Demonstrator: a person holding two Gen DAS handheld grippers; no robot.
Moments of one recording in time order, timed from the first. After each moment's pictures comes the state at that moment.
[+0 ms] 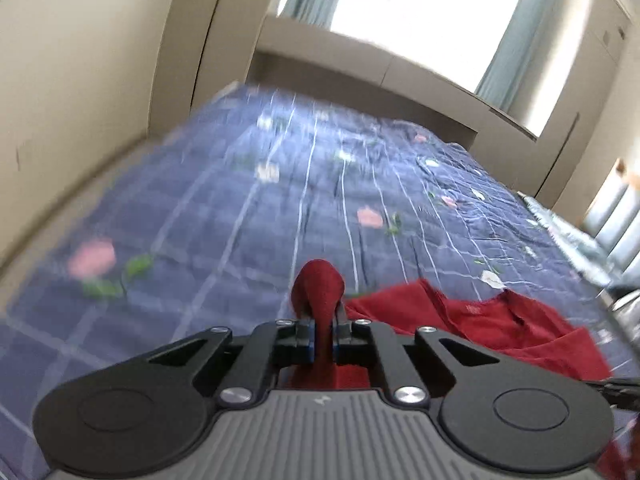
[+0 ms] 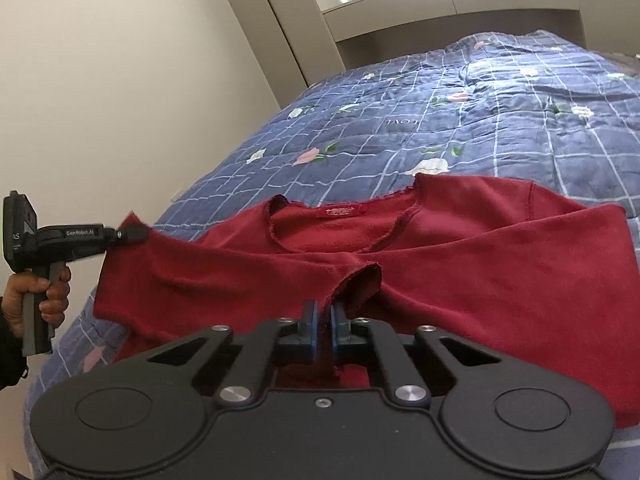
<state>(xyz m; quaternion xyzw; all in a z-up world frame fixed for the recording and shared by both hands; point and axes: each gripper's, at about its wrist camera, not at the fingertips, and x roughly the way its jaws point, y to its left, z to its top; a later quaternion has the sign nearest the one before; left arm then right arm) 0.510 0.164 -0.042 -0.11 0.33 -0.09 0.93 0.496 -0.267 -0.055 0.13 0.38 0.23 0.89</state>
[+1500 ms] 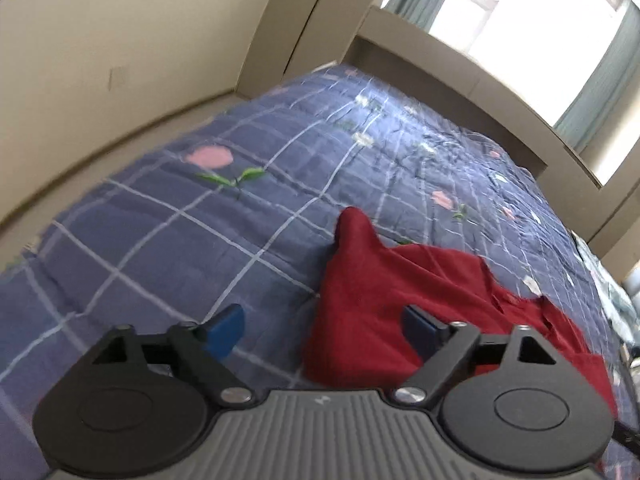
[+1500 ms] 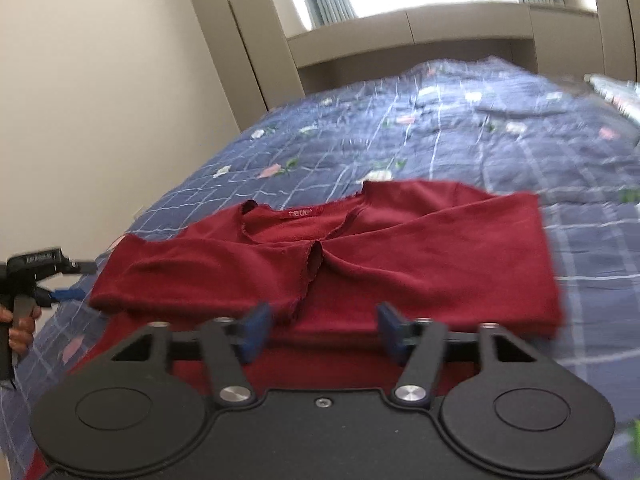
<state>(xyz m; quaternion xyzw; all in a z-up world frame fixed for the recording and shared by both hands) 0.428 0.195 -0.061 -0.21 0.36 0.02 0.91 0.406 -0.292 -0.034 0.08 0.33 0.16 0.93</state>
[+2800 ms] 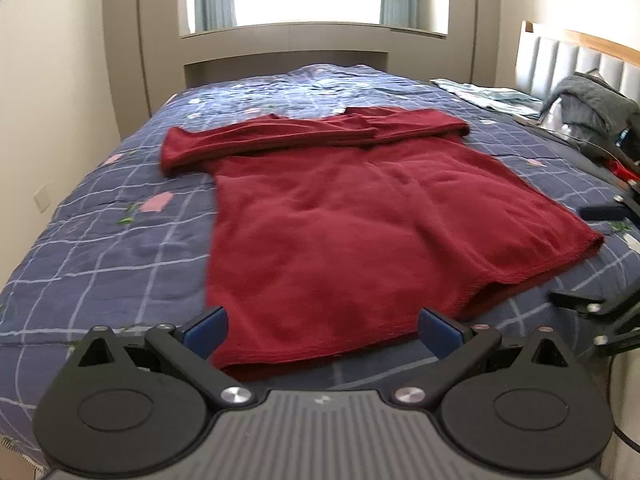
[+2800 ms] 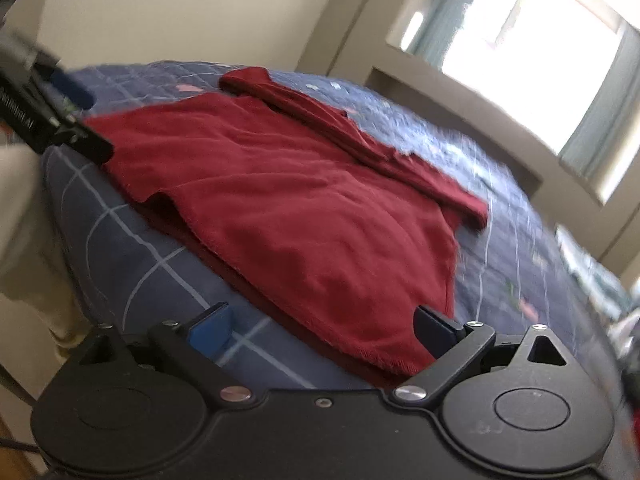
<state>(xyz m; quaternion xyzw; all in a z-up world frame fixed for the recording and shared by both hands) 0.107 0.031 -0.061 0.06 0.34 -0.14 0.93 0.103 -0.210 -0.070 -0.28 0.26 0.14 0.91</state>
